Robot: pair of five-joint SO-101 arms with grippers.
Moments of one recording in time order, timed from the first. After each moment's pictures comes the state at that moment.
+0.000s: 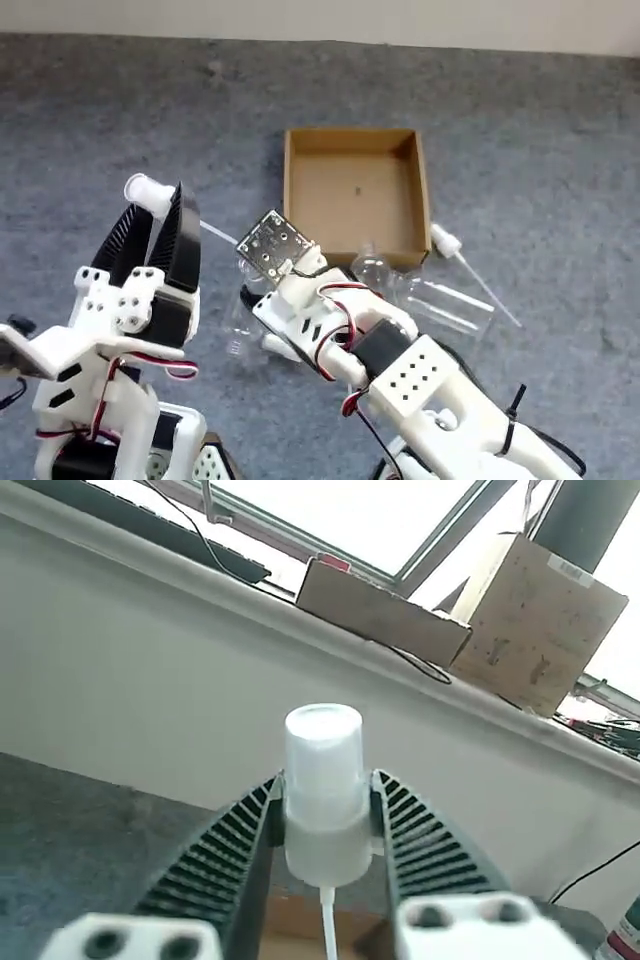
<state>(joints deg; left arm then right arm) 4.2 -101.1 60.3 41.7 29.4 -47.5 -46.9 56.9 33.5 11.5</state>
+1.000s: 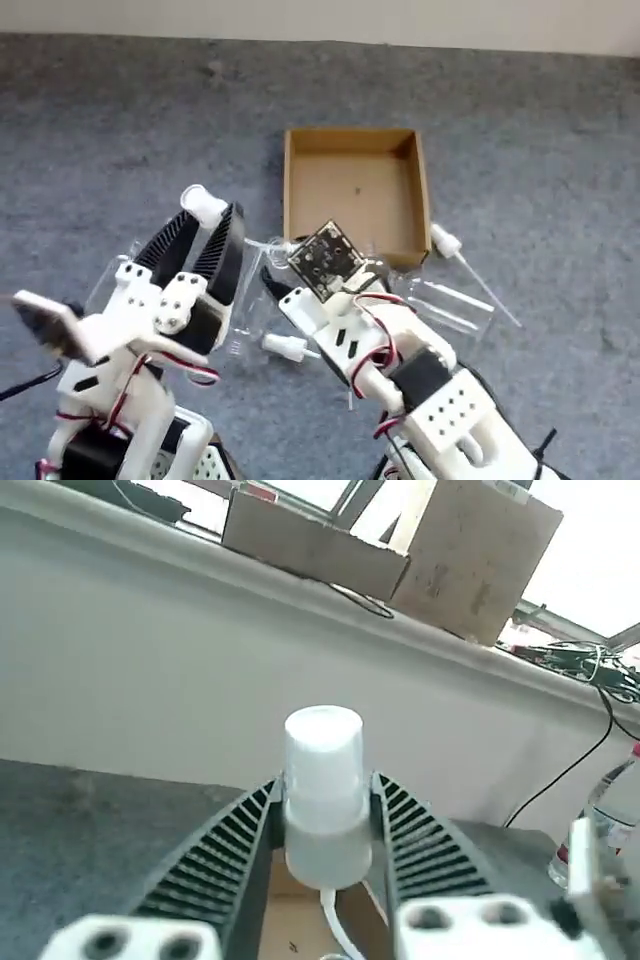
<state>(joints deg) 12.1 -101.1 62.6 41.4 24.7 -42.4 -63.2 67.7 27.4 11.4</state>
